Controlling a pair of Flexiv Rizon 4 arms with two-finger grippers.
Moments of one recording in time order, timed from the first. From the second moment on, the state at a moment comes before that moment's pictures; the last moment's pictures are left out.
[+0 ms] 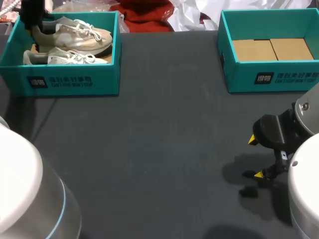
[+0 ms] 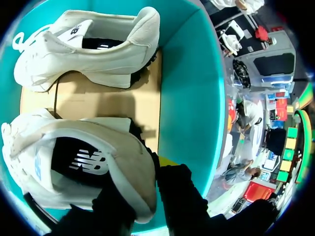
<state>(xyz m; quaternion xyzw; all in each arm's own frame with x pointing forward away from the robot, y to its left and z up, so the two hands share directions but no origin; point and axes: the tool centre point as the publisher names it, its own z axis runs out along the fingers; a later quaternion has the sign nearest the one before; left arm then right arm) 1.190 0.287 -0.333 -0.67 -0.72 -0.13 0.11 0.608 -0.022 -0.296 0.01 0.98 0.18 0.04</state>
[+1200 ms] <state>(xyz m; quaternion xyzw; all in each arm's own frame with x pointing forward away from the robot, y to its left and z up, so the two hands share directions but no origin) 1.190 0.289 -0.364 -0.68 -0.71 -0.14 0.09 0.608 -0.022 -0.296 0.01 0.98 0.18 0.04</state>
